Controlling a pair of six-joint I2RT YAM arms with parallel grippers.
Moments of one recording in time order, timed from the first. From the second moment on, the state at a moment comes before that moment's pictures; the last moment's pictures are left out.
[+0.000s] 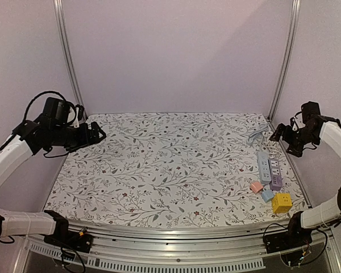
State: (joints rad) left arm -0.36 1.03 1.05 -0.74 0.03 -0.51; right arm -0.15 1.29 1.06 -0.75 -0.28 0.41
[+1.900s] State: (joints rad) left arm -0.40 1.17 1.11 -0.80 -0.12 -0.46; right arm 0.03 2.06 1.58 -1.01 -0.06 0.28
